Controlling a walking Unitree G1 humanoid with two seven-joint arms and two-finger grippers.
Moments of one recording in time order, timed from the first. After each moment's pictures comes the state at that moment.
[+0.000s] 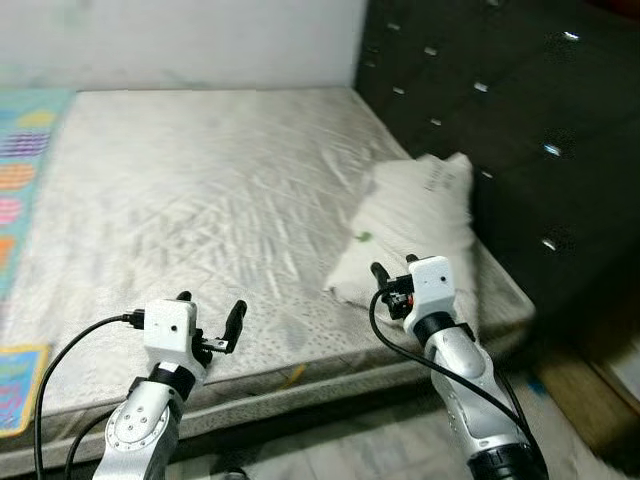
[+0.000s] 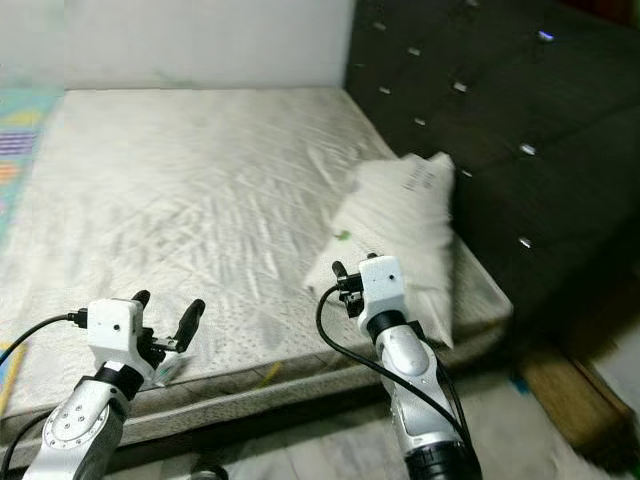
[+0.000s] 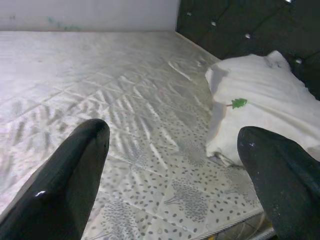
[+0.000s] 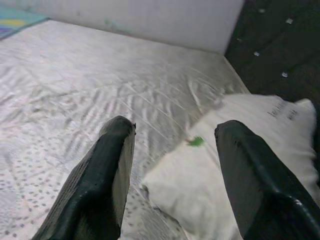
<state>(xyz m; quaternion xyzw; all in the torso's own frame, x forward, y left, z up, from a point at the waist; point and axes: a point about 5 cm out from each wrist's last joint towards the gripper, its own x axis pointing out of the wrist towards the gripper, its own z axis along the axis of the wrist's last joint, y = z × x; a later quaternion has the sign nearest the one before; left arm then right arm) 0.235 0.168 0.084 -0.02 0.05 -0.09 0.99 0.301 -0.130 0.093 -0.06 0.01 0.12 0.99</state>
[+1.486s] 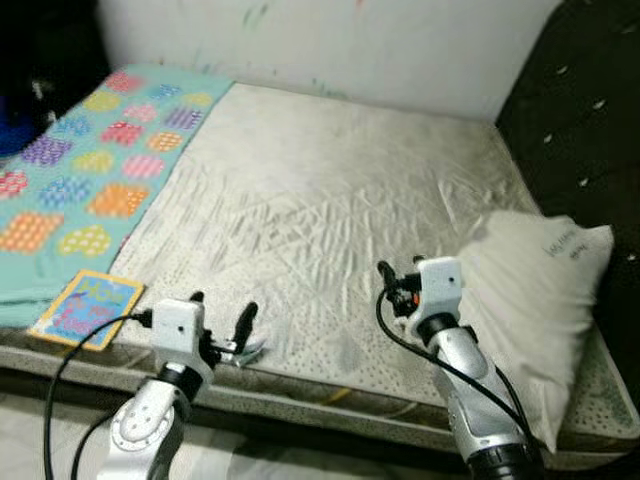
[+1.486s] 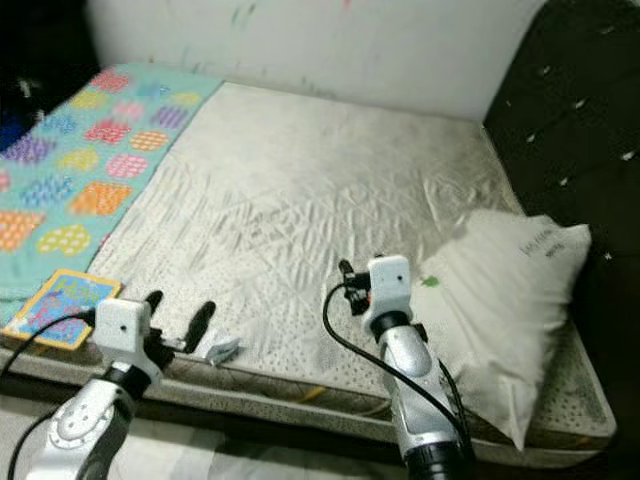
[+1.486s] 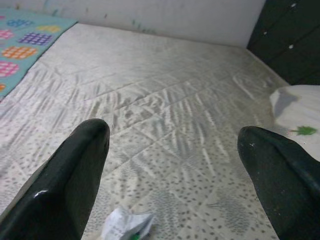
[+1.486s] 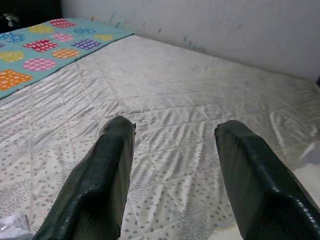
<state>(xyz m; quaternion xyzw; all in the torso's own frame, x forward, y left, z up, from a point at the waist) 0.235 0.165 0.084 -0.03 0.04 -0.12 0.99 0.303 -0.131 0.093 -0.03 0.01 0.10 0.99</state>
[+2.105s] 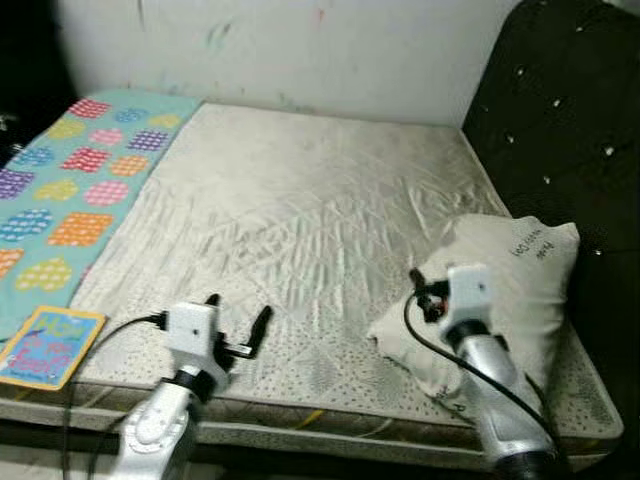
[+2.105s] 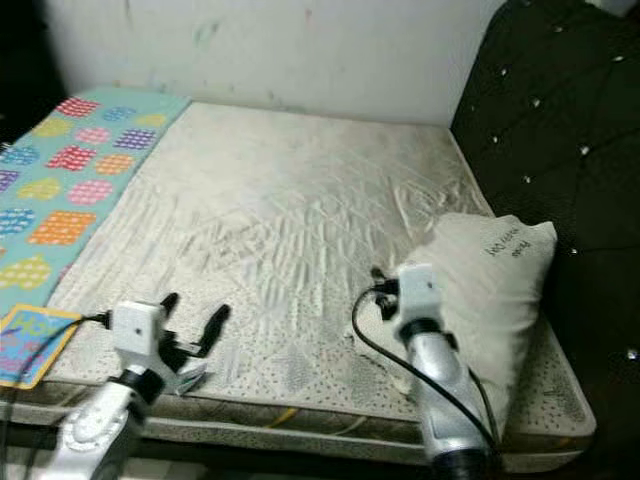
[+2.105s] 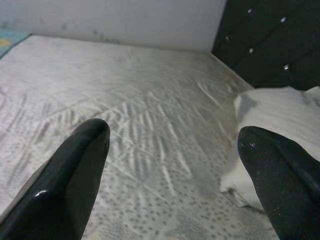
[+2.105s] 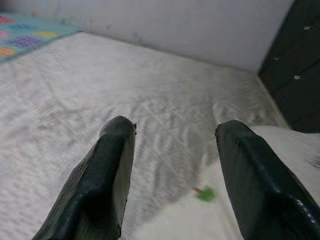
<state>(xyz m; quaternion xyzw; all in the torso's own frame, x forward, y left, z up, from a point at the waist) 0.235 0.160 0.085 -0.03 0.04 -0.14 0.99 0.300 -0.154 0.087 -0.04 0.02 0.07 1.00</state>
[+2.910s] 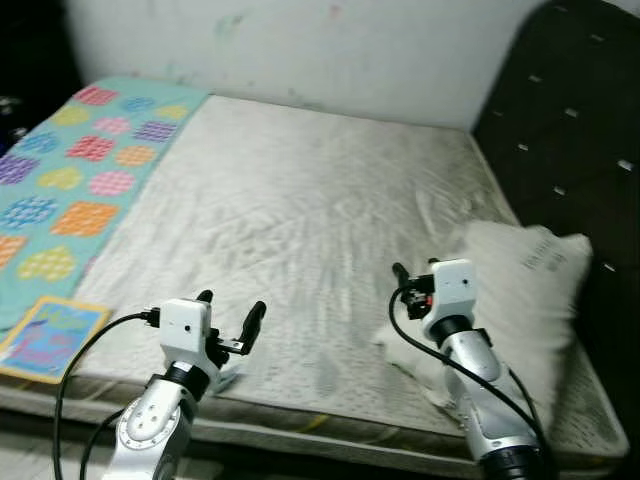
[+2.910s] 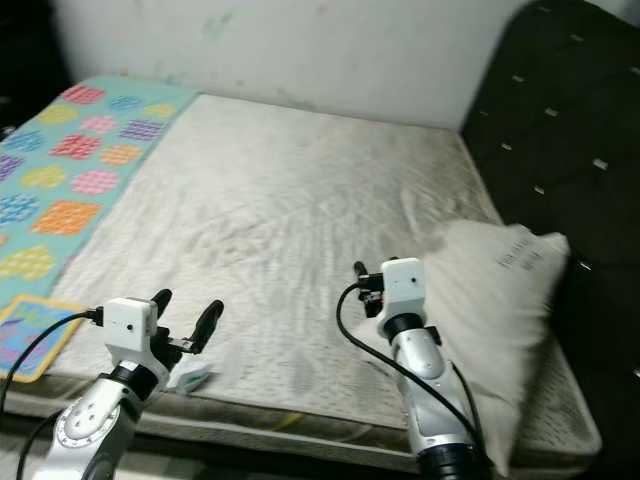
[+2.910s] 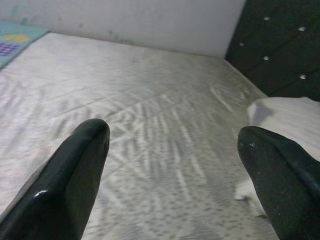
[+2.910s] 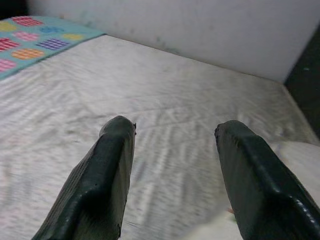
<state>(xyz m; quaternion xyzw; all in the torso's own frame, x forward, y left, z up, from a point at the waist) 0.237 0.160 0.085 -0.04 0.04 -0.13 0.99 0.303 -0.145 0.091 -0.03 0.02 0.08 1.00</state>
